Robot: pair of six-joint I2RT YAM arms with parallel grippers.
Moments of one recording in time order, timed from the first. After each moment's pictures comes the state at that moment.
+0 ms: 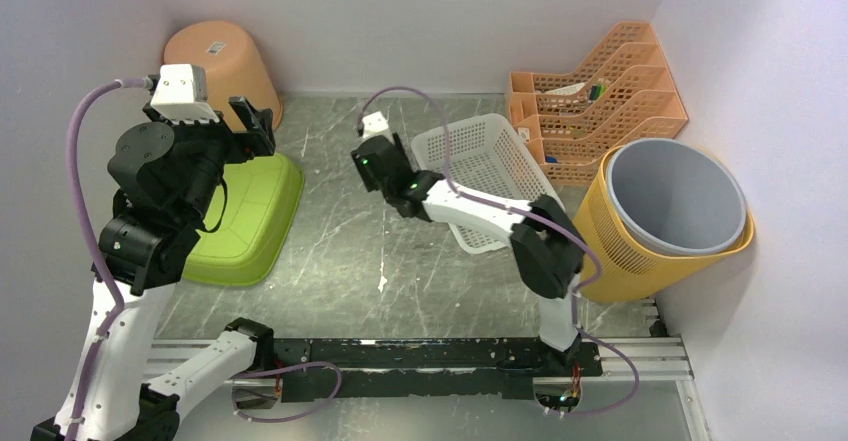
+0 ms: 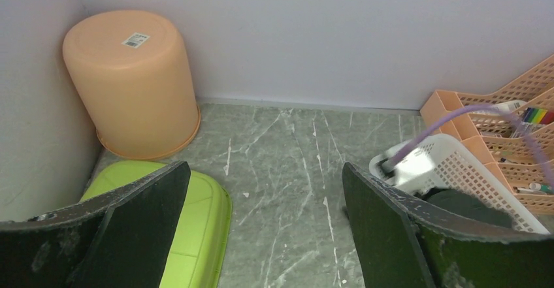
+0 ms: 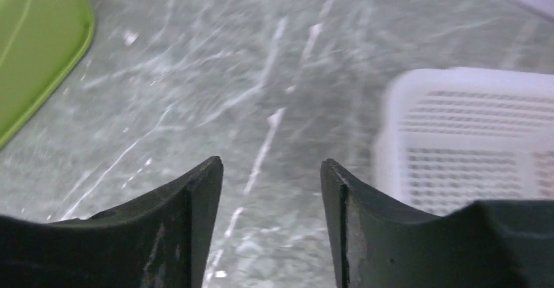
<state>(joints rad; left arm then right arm) -0.35 0.89 1.45 -0.56 -0.29 -0.14 0.93 1.99 1.48 -0.05 0.48 0.12</state>
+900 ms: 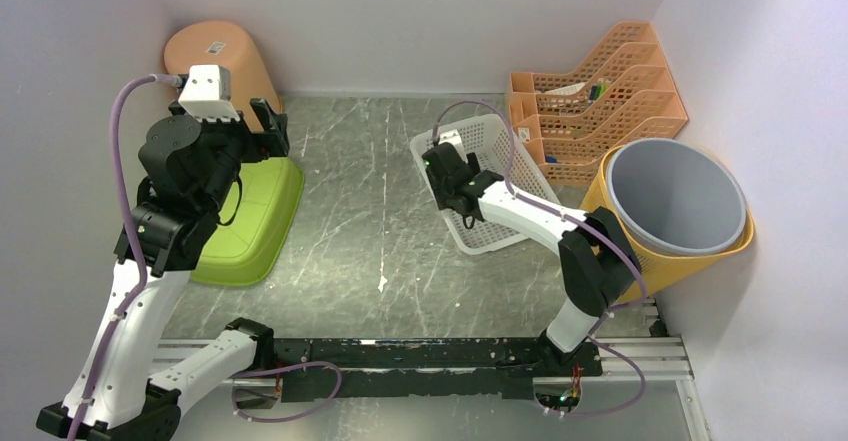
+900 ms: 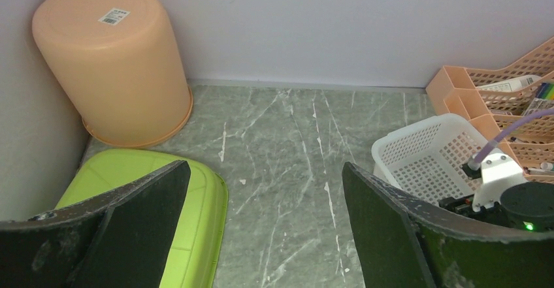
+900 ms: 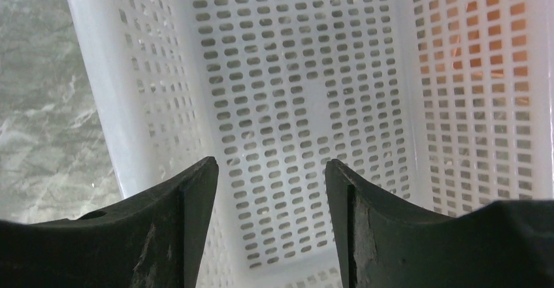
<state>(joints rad) -0.35 0.92 1.36 -0.52 -0.27 -0.15 0.69 1.69 1.18 -0.39 0.53 0.18</state>
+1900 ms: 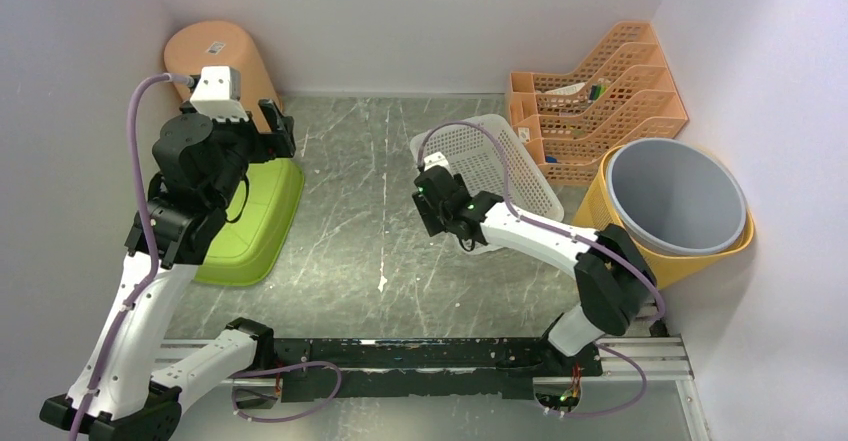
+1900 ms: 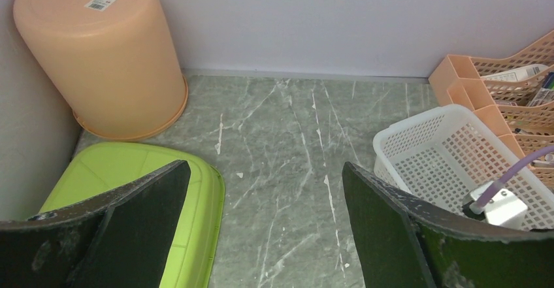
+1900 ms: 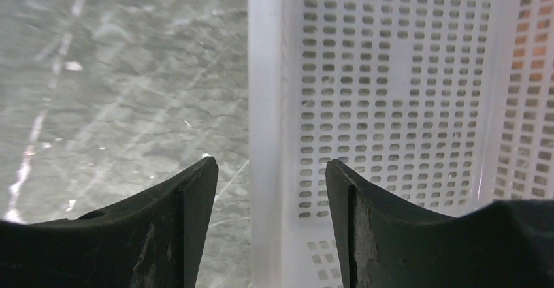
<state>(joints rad) -0.35 0.93 1.33 -0.50 -0.26 -0.15 0.81 1.54 1.05 -0.39 0.40 0.19</state>
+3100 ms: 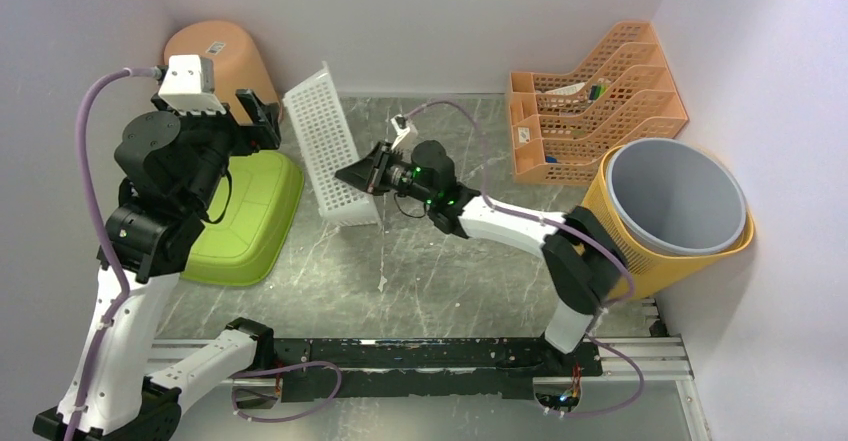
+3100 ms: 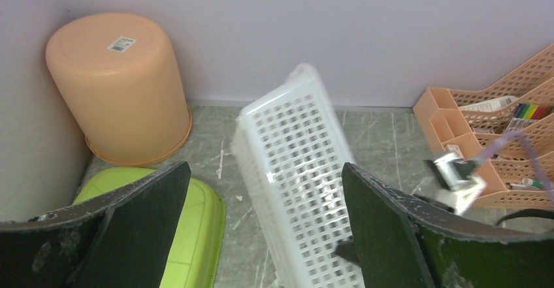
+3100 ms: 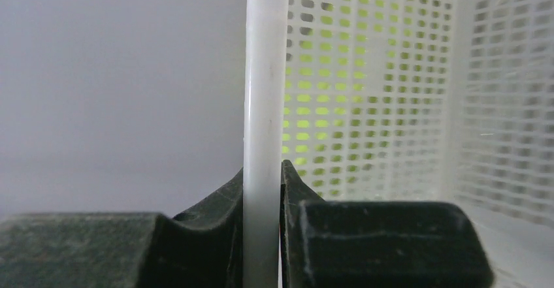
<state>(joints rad) -0.35 0.93 1.45 -0.54 -0.26 -0.14 0.83 1.66 1.11 0.50 -0.24 0.85</state>
